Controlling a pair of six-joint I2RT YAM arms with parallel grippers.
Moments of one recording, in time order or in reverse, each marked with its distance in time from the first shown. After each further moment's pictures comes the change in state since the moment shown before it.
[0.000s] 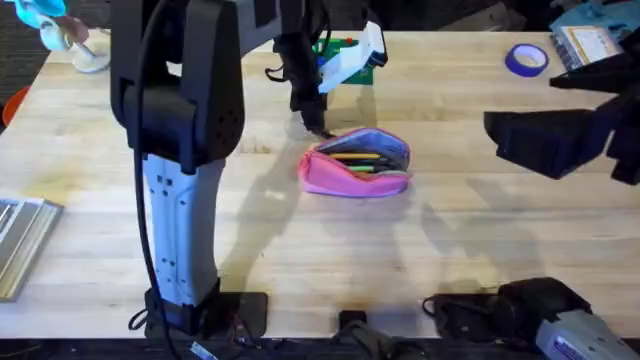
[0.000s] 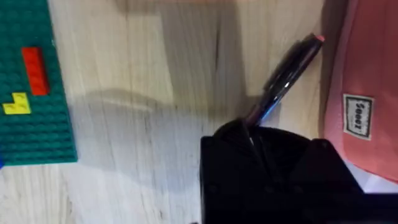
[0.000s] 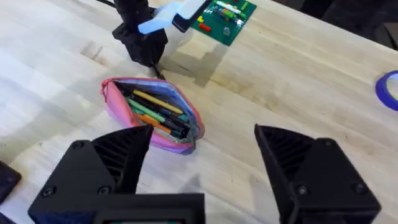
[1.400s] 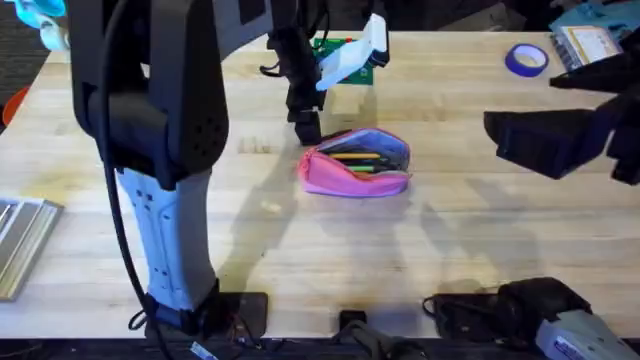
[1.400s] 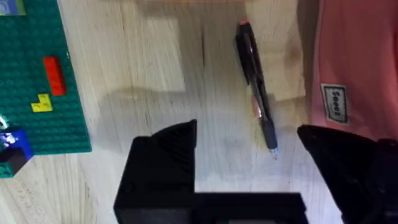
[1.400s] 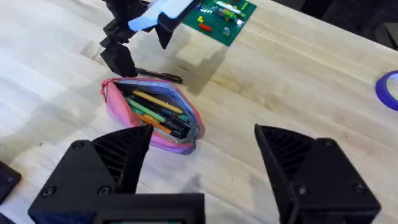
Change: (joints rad) left arm -0.006 -0.112 -0.091 0.057 -0.002 0.066; right arm 0.000 0.000 0.000 0.000 0.000 0.000
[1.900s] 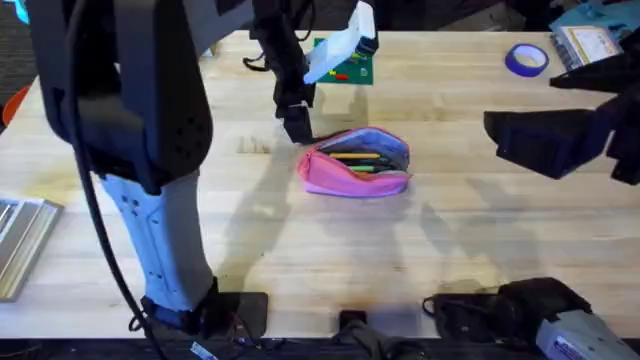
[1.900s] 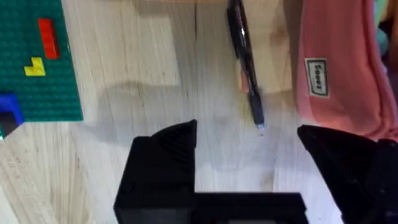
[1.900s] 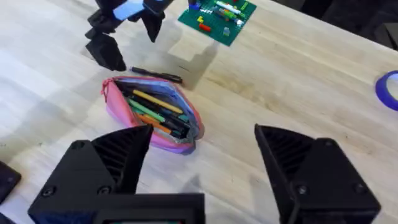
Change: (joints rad) left arm 0.045 -0.048 0.000 -0.067 0.004 0.000; right arm 0.000 0.000 0.000 0.000 0.000 0.000
